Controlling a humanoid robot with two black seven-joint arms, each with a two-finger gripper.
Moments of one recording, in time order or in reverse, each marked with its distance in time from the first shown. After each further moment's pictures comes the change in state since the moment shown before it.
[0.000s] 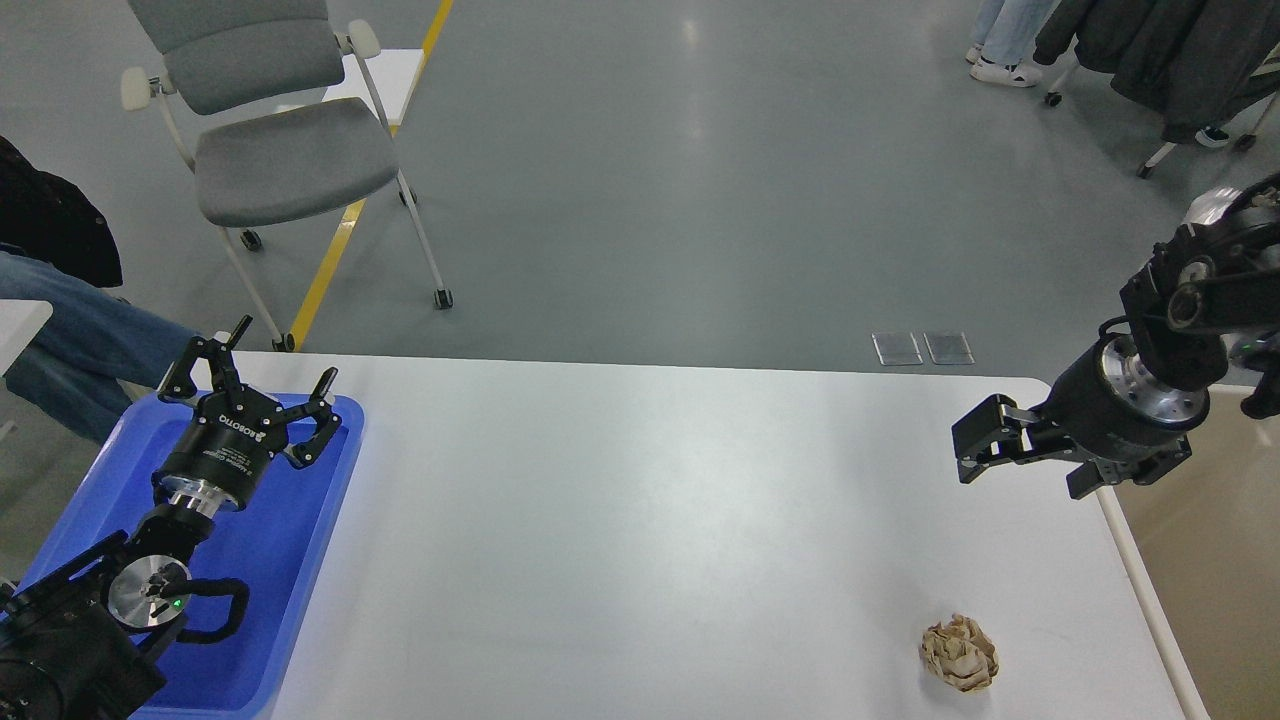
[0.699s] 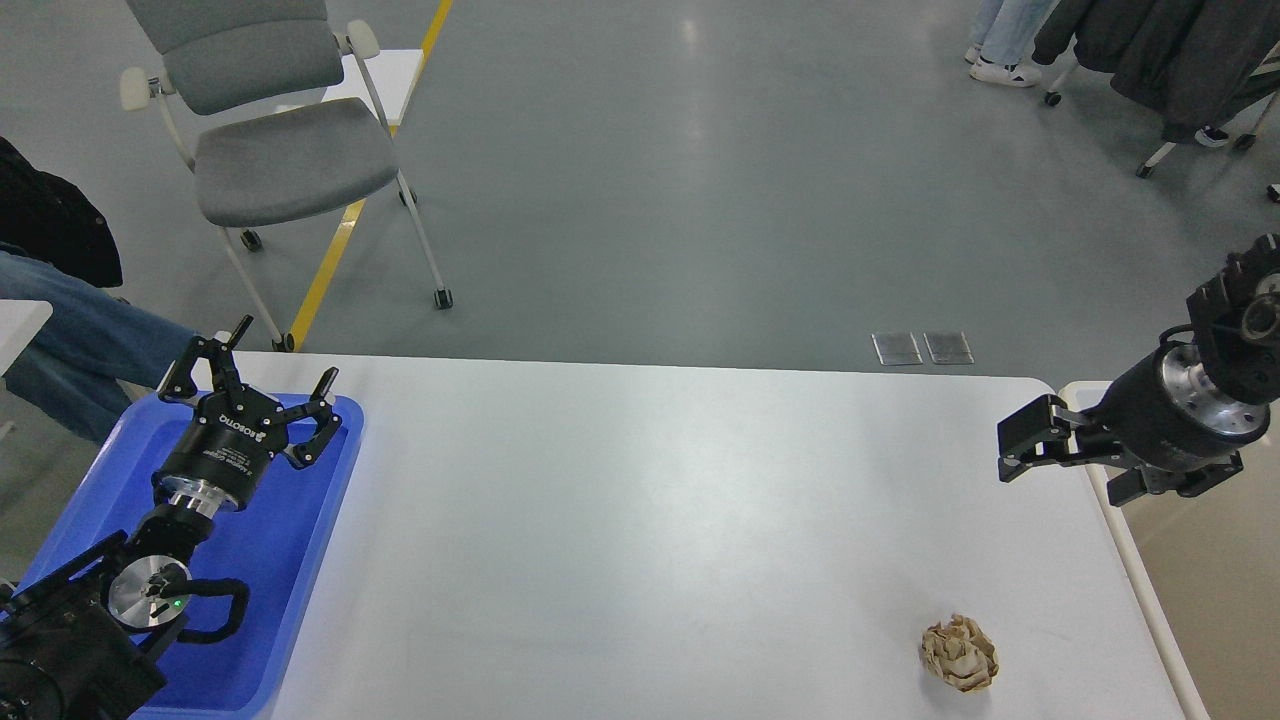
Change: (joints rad) left arm 0.000 0.000 0.000 0.000 0.000 0.000 0.000; right arm -0.042 -0.185 -0.005 0.013 -0.170 -0.061 0.001
